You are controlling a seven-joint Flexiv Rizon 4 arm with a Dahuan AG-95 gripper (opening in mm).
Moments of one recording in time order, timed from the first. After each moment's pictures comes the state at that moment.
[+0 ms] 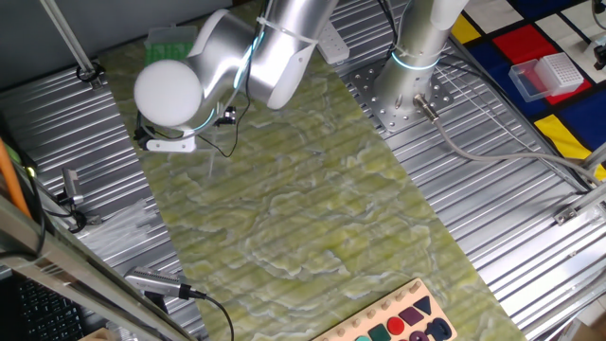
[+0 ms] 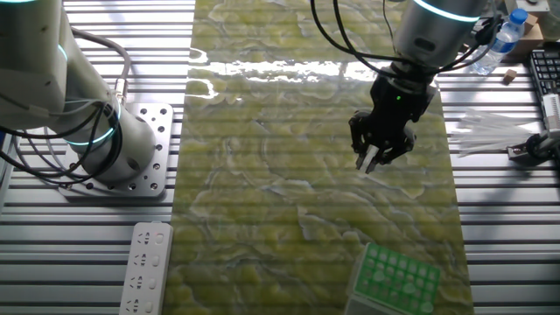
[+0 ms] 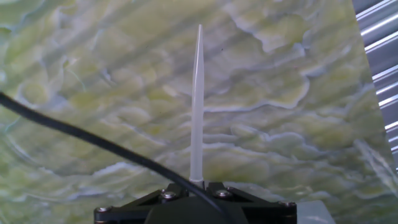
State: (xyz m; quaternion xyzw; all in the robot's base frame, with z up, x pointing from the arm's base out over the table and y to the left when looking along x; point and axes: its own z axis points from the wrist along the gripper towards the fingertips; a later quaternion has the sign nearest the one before) arm 0.525 -0.076 0.100 0.50 -0.83 0.14 0.21
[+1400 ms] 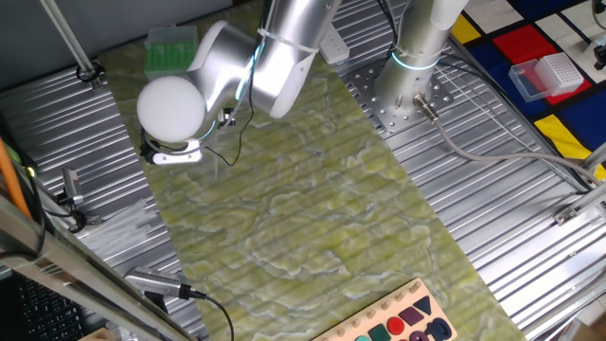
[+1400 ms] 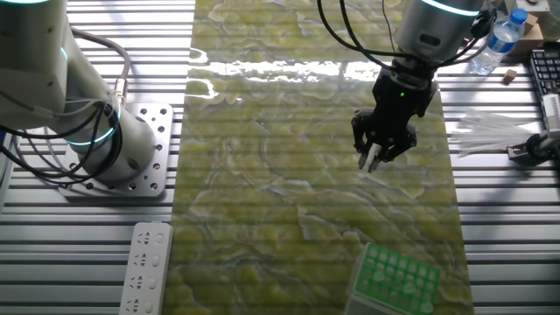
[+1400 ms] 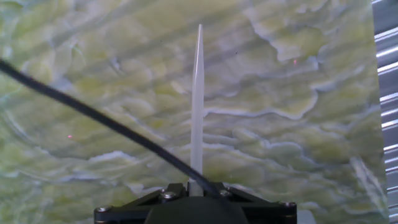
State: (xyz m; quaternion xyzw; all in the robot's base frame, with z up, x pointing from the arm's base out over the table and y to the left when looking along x) arm 0.530 -0.074 0.099 0.53 -0.80 0.14 0.23
